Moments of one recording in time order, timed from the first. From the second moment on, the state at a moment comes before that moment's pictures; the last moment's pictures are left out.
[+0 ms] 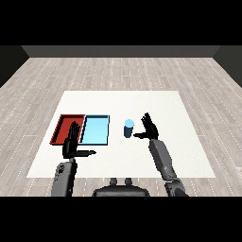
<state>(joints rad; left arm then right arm) 0.03 0.05 0.05 -1.65 0.05 -0.07 -0.32 -0.48 -0.01 -0.11 -0.88 -0.28 0.14 -0.30</state>
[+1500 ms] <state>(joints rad) 0.04 0.05 0.06 -1.70 0.09 -0.08 -0.28 -0.82 0.00 0.29 -0.36 -0.60 -0.04 -0.50</state>
